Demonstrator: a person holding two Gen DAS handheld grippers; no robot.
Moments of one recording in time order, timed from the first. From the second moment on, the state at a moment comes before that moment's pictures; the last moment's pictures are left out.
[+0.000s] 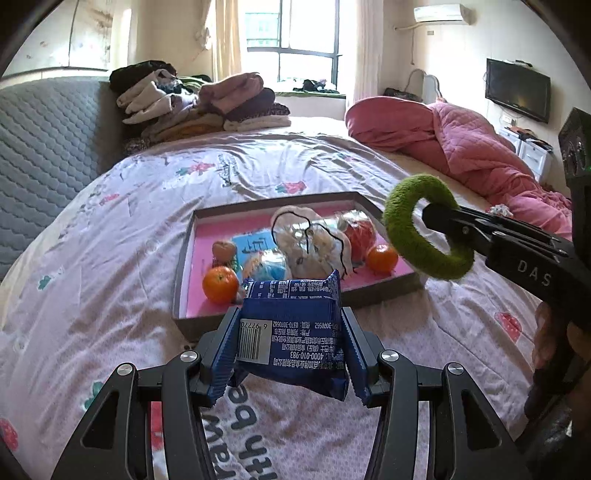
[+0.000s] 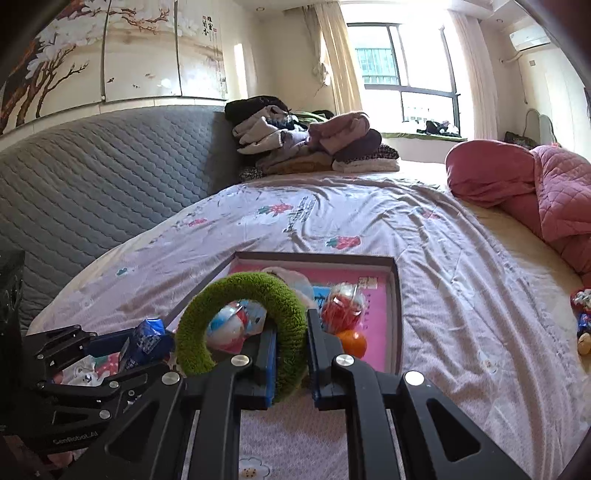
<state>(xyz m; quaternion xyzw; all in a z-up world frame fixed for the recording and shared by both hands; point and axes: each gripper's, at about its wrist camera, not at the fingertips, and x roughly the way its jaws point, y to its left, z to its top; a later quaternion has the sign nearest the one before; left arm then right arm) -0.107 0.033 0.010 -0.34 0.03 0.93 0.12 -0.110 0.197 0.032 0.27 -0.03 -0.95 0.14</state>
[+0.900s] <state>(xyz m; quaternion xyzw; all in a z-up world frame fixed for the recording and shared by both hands) -0.200 -0.004 0.045 -0.30 0.03 0.95 0.08 -0.156 0.212 0.061 0.24 -0.01 -0.96 0.11</state>
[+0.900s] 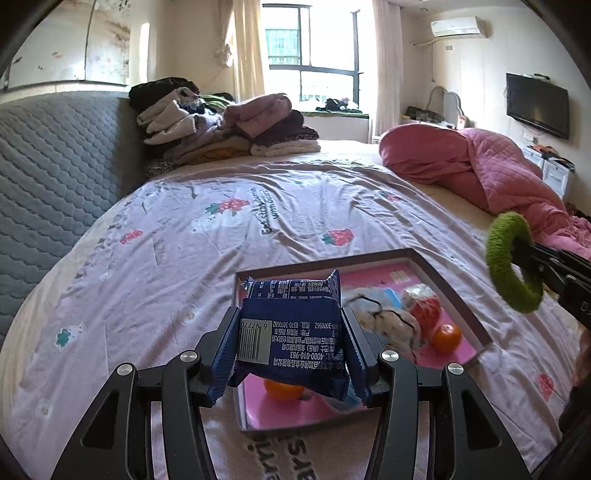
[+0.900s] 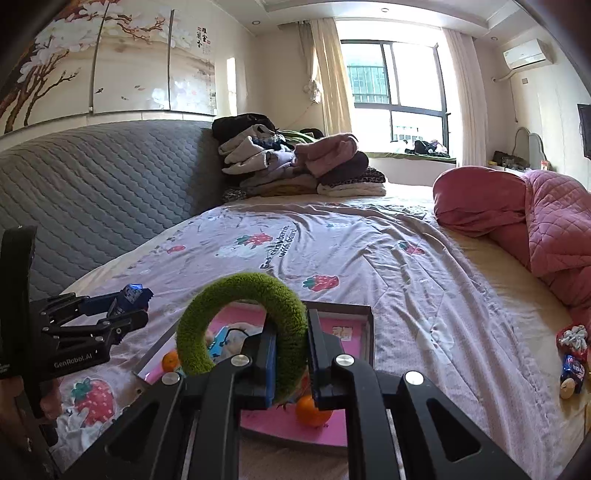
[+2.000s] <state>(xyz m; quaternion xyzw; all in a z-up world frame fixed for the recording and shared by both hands) -0.222 0.002 -0.039 -0.37 0.06 0.93 0.06 -0.186 0.184 -0.015 0.32 0.05 -0.94 0.10</state>
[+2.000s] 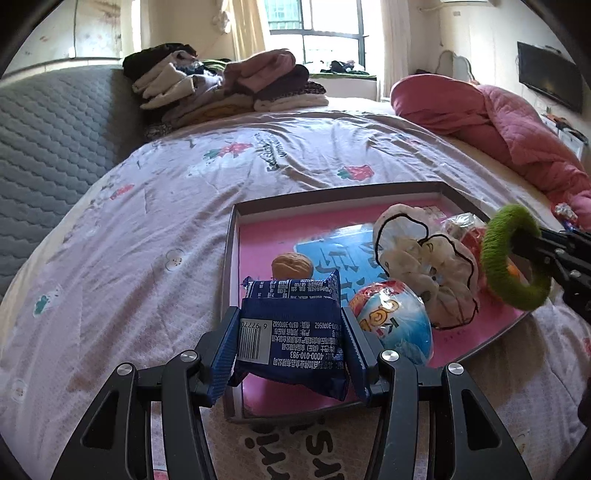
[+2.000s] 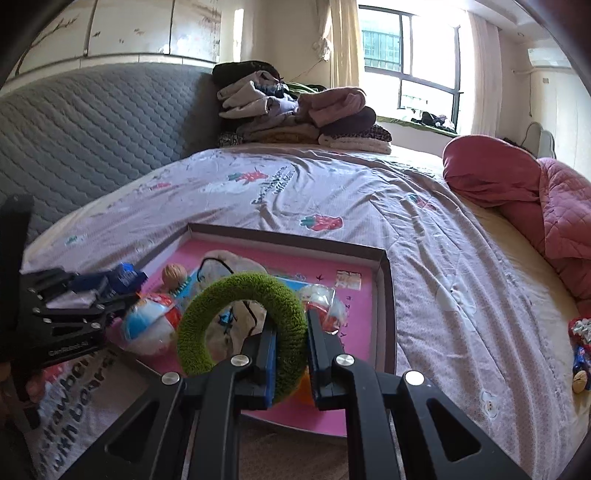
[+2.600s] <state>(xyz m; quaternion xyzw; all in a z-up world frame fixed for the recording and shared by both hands) -0.222 0.003 -0.041 -0.36 0.06 0.93 0.06 -0.187 0.164 -0.043 0.30 0.16 -0.94 0.04</state>
